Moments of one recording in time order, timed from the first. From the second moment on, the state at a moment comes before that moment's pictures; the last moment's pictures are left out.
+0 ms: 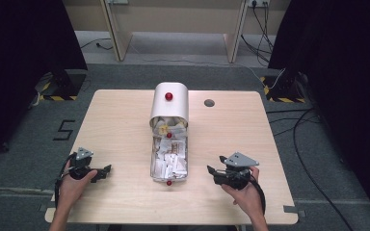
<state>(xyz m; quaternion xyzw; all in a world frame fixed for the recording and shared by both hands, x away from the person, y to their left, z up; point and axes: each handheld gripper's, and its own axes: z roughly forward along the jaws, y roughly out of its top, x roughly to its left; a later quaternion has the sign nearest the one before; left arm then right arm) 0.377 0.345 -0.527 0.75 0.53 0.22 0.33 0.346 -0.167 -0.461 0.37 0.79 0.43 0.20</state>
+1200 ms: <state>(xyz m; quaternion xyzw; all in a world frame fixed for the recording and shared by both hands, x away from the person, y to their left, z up) 0.377 0.345 -0.527 0.75 0.53 0.22 0.33 0.344 -0.128 -0.443 0.31 0.81 0.46 0.19</state>
